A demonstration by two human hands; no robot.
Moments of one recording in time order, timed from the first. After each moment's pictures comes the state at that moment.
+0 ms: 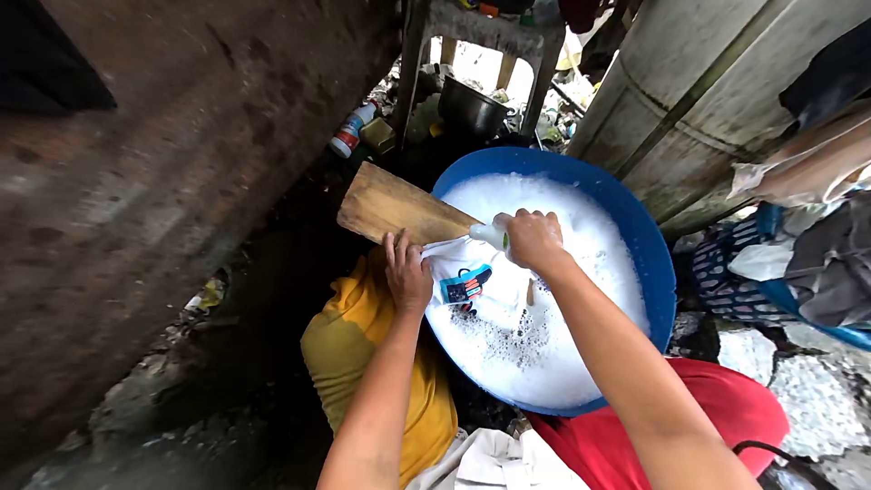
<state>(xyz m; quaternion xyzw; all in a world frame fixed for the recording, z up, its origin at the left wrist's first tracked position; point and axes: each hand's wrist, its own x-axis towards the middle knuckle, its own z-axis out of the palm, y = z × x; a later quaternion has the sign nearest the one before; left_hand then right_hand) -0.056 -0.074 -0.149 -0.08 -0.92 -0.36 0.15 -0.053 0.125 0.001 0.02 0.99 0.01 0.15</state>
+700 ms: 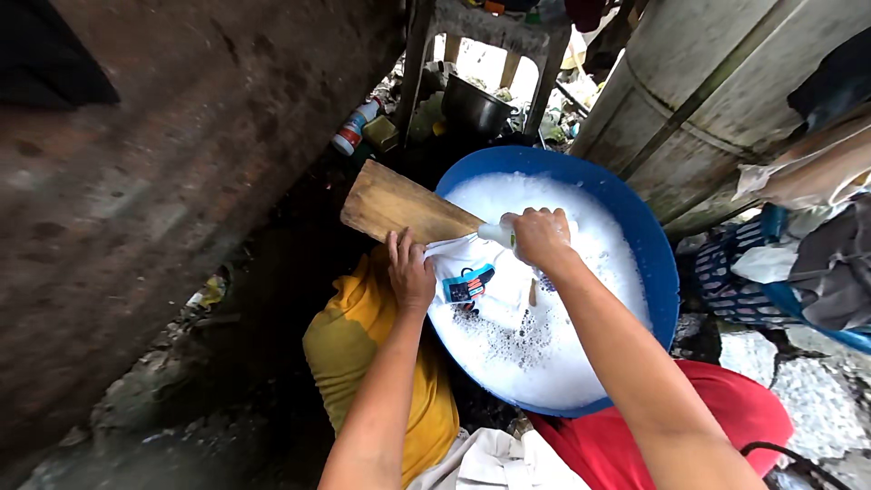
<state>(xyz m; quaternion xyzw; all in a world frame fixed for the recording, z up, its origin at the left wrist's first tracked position) -0.057 -0.075 -0.151 -0.08 -0.91 -0.36 0.16 -0.054 0.127 0.003 0.02 0.99 0.04 0.16</state>
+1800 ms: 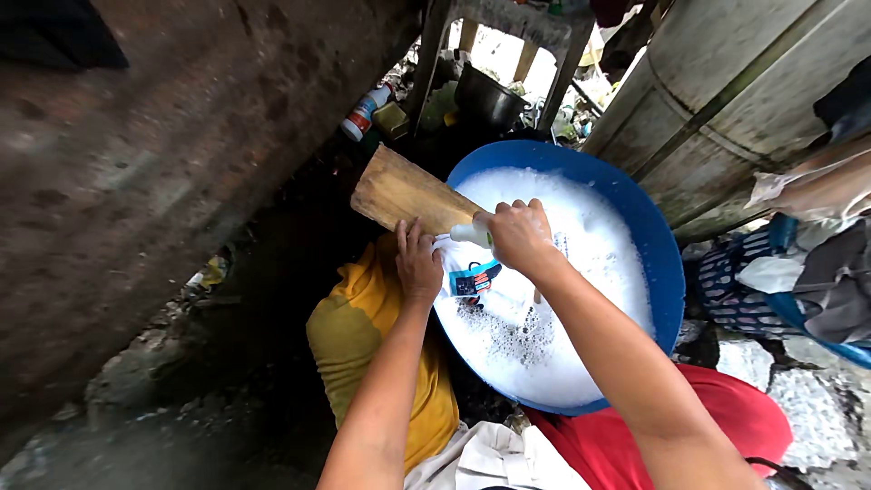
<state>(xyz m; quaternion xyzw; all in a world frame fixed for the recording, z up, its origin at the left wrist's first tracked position) -0.058 -0.075 -0.152 -0.07 -0.91 -0.38 0.15 -0.051 0.076 0.010 -0.09 0.99 0.07 0.11</state>
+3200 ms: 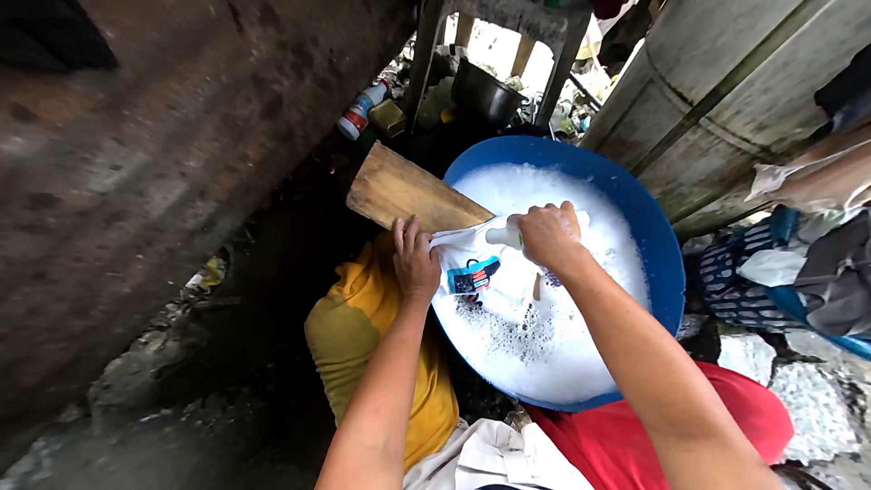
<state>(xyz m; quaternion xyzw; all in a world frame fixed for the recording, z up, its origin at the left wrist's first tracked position) -0.057 -0.075 -0.153 -0.08 -0.91 -0.38 0.16 -0.046 0.117 0.007 -0.01 0.98 0.10 0.18</state>
